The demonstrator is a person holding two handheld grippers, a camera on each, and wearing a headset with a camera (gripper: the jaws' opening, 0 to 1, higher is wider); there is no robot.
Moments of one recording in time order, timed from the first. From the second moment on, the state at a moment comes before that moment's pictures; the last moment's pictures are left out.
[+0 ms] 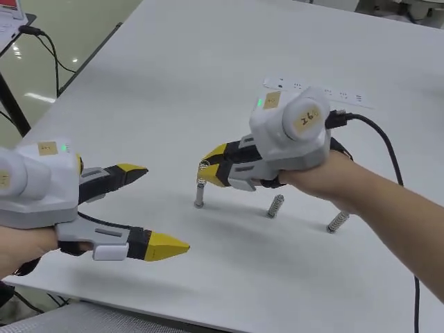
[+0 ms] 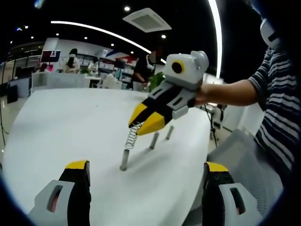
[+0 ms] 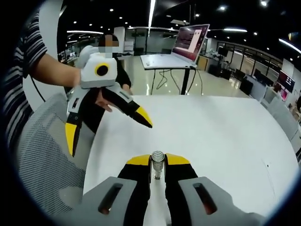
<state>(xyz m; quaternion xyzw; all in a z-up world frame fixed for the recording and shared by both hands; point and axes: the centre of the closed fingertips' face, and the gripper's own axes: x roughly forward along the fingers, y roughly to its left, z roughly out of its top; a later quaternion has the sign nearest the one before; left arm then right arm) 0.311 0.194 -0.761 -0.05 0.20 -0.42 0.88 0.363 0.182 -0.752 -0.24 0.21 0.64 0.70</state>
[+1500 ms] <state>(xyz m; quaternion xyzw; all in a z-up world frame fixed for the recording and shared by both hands) 0.309 0.192 -0.762 -0.05 0.20 -0.42 0.88 0.367 0.182 -0.774 -0.22 0.25 0.63 0.70</state>
